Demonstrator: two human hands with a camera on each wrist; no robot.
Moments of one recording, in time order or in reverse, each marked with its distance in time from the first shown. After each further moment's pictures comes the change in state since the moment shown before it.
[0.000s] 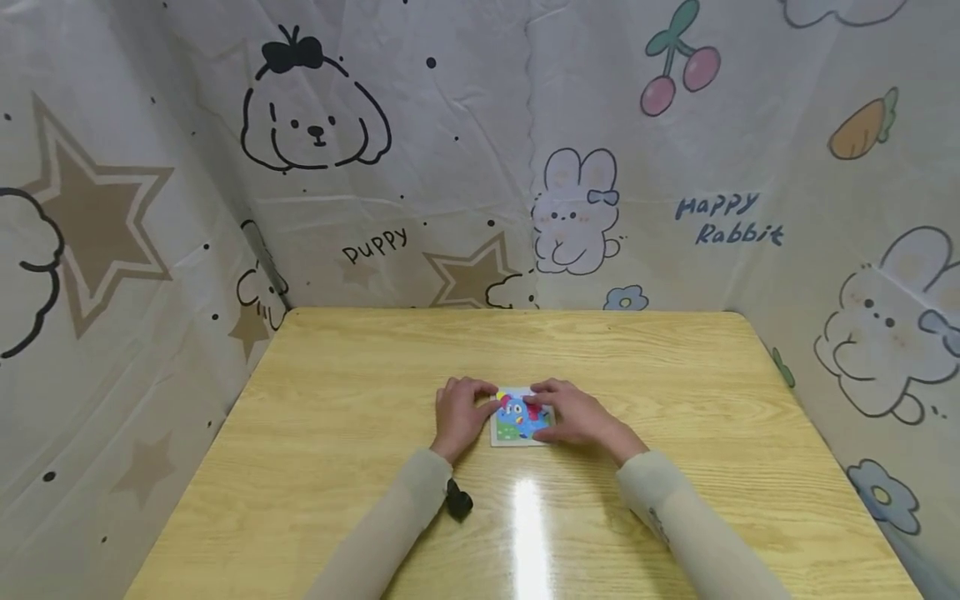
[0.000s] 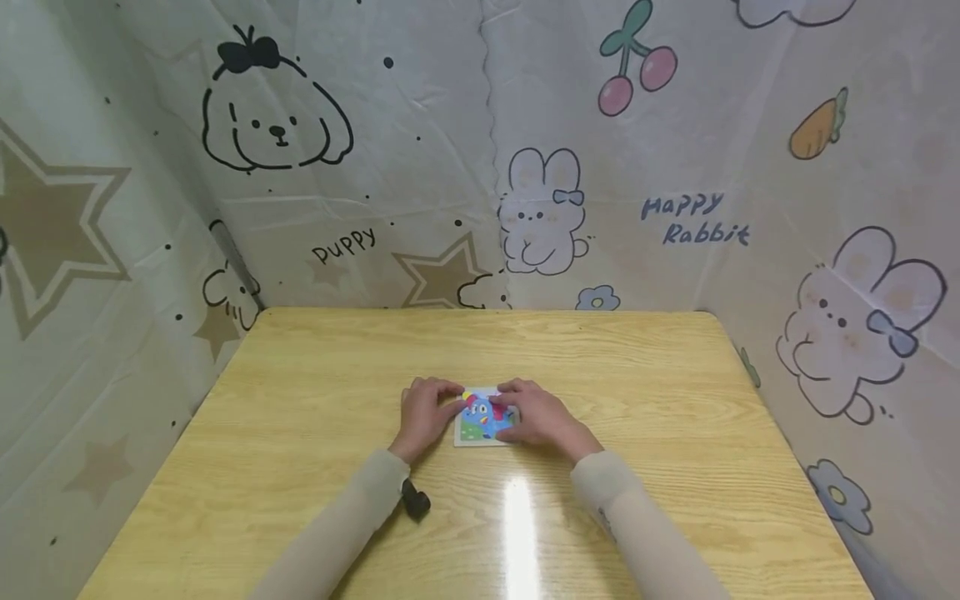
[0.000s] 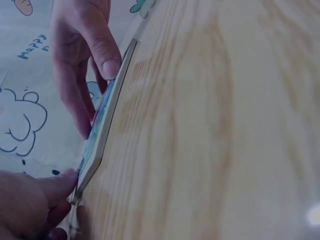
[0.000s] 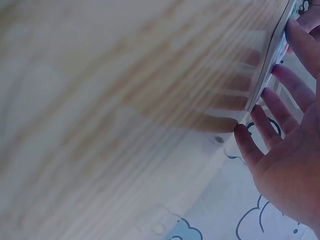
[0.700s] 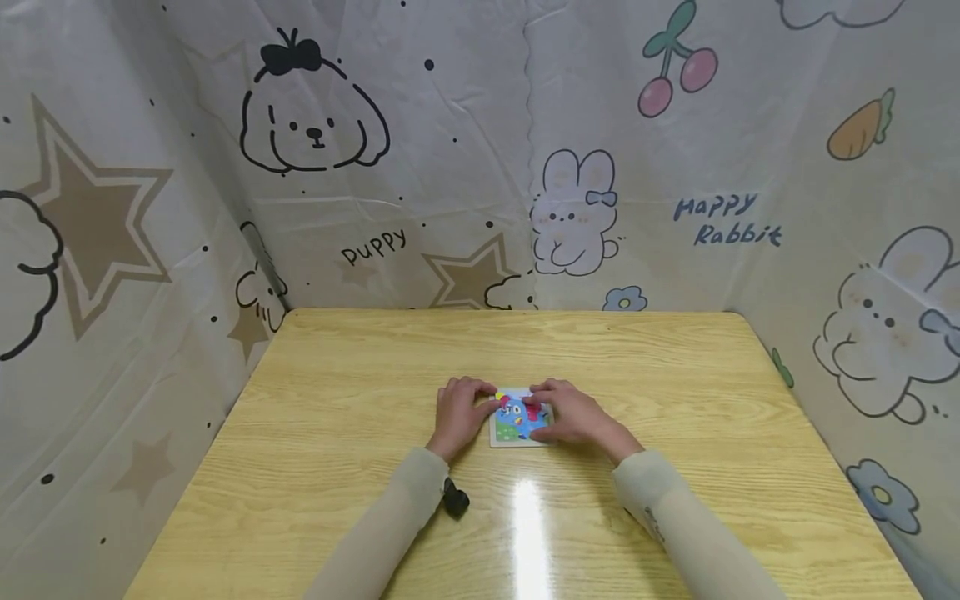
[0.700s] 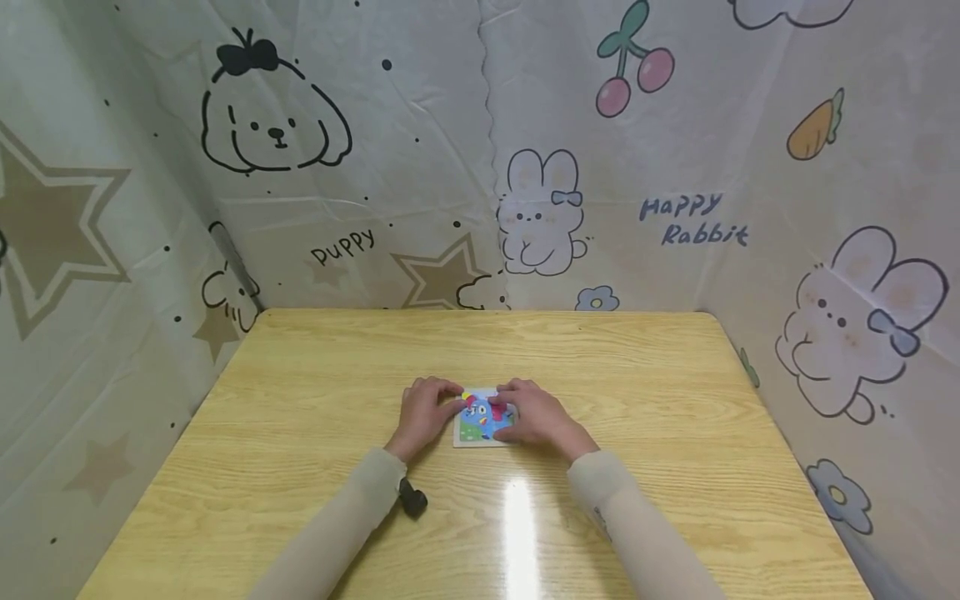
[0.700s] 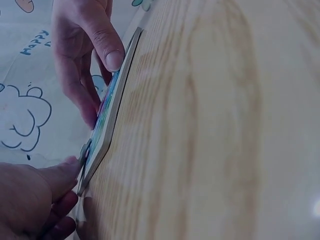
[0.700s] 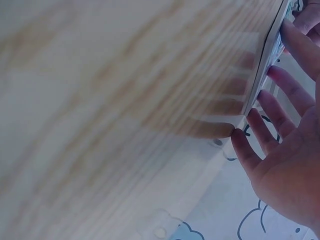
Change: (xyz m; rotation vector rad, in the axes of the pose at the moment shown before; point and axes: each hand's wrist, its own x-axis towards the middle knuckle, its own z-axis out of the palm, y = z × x) left_hand 0.003 0.001 -0.006 0.002 -0.076 0.020; right_hand 0.004 -0.005 -0.001 0.011 0.016 0.045
